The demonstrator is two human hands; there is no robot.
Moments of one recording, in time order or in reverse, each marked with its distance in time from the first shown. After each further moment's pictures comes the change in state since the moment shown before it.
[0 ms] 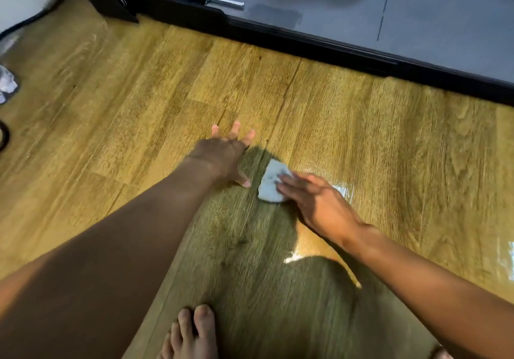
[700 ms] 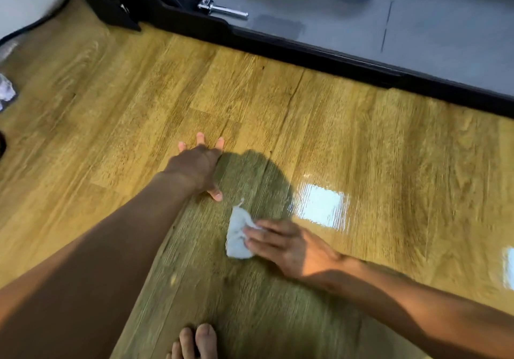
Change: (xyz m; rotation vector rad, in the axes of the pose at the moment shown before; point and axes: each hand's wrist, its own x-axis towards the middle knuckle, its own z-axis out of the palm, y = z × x) left_hand -0.009 -0.040 0.004 -0.218 -0.104 -0.169; right_hand 0.001 -0.040 0.029 -0.195 -0.086 -0.299
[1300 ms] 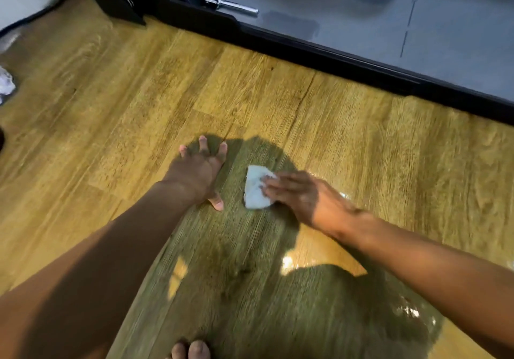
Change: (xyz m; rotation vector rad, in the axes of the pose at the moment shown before) left_hand -0.003 0.007 -0.007 0.078 -0.037 -0.008; right_hand 0.043 0.090 -0.030 0.015 -0.005 0.025
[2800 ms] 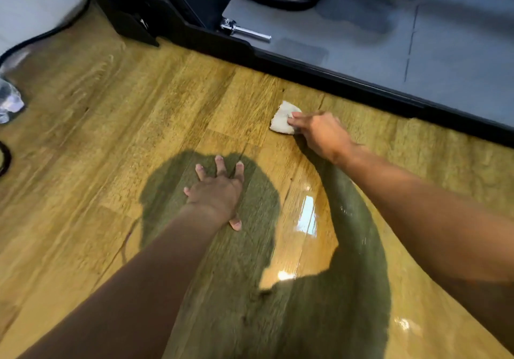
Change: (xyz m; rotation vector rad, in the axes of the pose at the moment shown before) left_hand 0.016 -0.004 0.009 -0.071 -0.022 0.001; right_hand 0.117 0.103 -0.036 -0.191 0.034 0.465
